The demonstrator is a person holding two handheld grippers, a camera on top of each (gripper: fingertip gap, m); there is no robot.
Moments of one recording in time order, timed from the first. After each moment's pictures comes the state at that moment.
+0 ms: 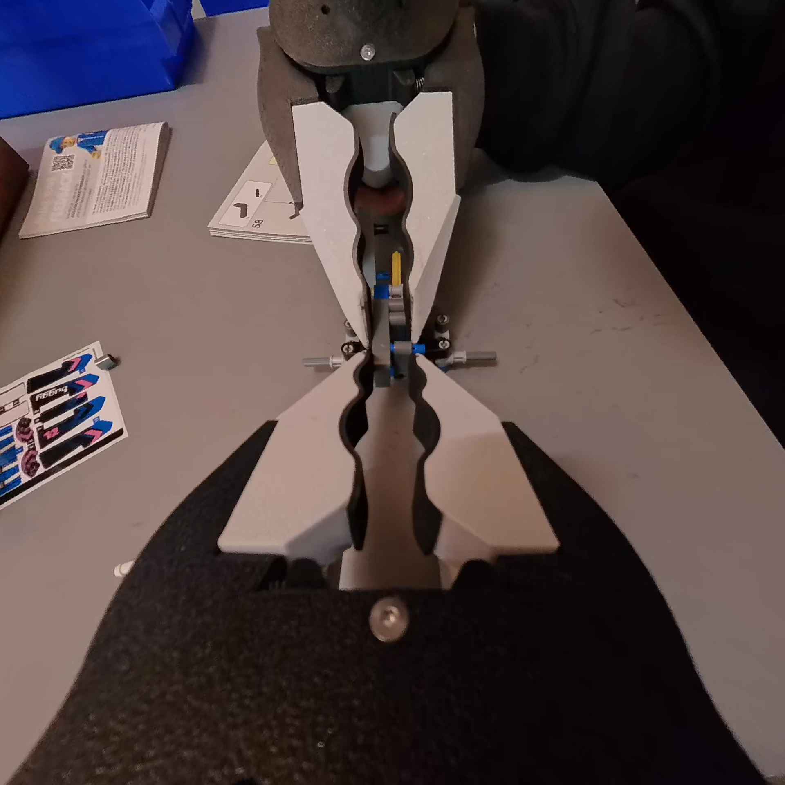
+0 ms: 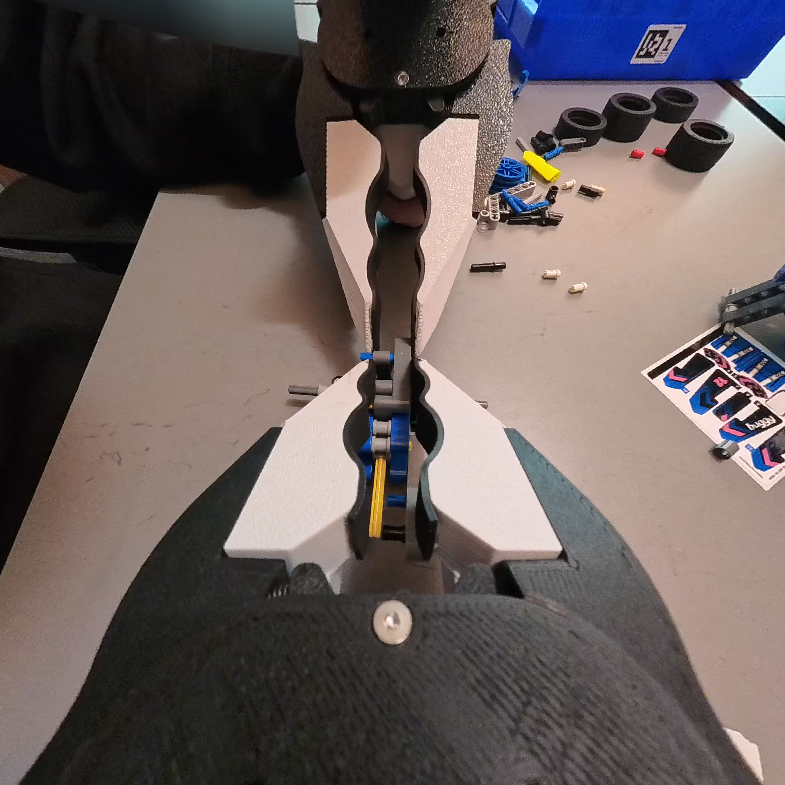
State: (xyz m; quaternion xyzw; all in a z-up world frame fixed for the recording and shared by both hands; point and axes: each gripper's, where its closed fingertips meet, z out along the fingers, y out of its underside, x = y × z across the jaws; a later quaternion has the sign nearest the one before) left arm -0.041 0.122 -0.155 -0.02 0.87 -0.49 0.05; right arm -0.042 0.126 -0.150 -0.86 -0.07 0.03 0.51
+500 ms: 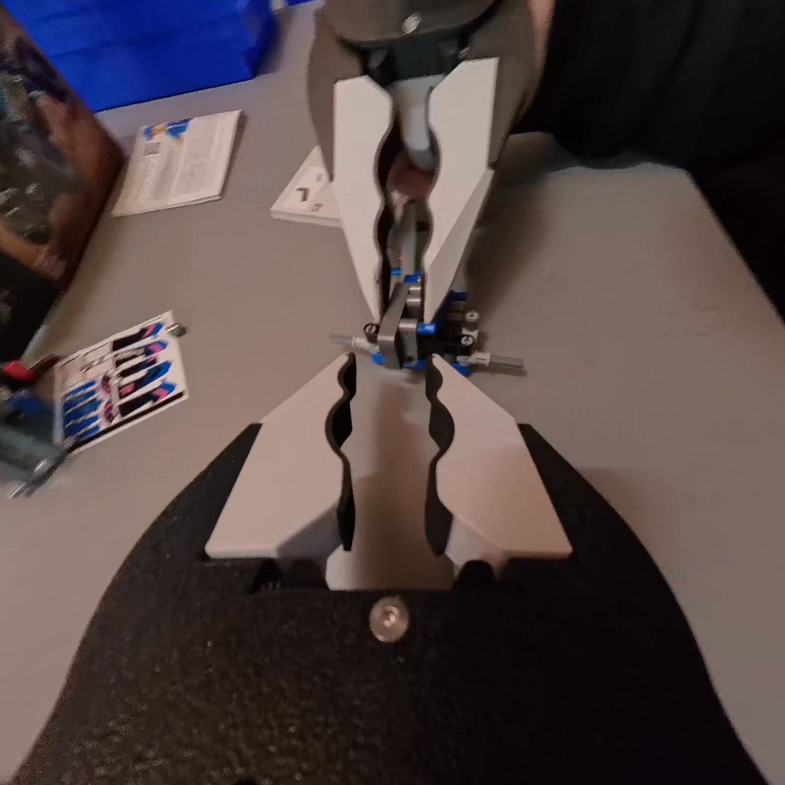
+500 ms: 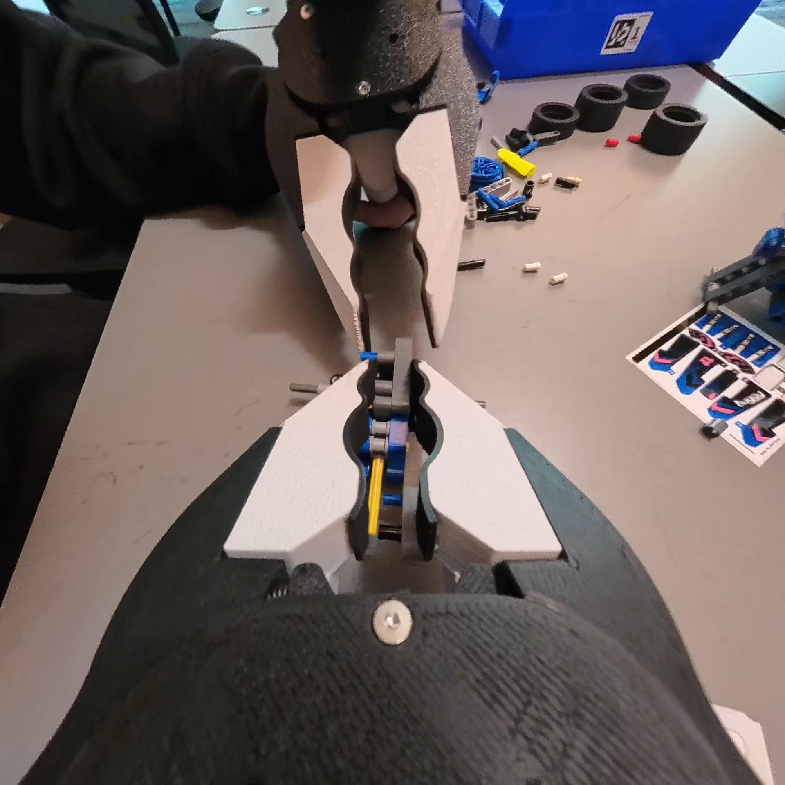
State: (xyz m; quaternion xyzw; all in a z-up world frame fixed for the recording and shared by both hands) left arm -0.023 0.131 -0.156 -0.06 0.87 -0.48 0.11; right arm -0.031 0.127 -0.147 -0.86 -0.04 0.04 0.51
